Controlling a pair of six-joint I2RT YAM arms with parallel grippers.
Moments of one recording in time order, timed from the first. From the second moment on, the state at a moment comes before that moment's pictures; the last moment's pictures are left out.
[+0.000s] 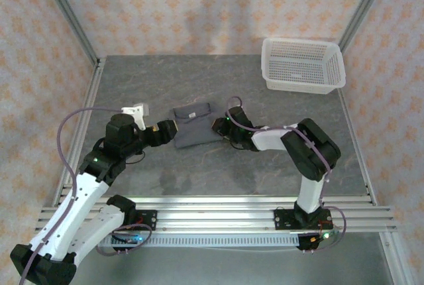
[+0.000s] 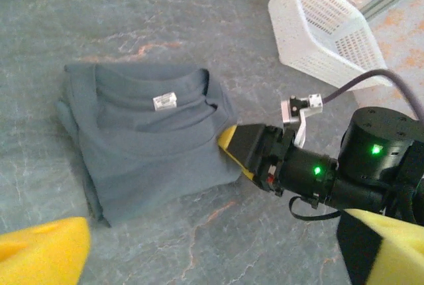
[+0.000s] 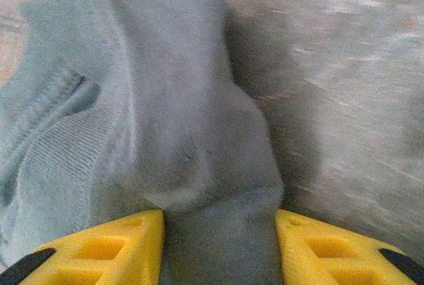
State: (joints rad) left arm -0.32 0.74 0.74 -0.53 0.17 -0.60; right arm 0.66 1.86 0.90 0.25 -0.06 1.05
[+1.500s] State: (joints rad) left arm 0.05 1.74 0.84 0.11 -0.11 -1.17; right arm 0.70 1.08 0.77 -0.07 0.26 0.89
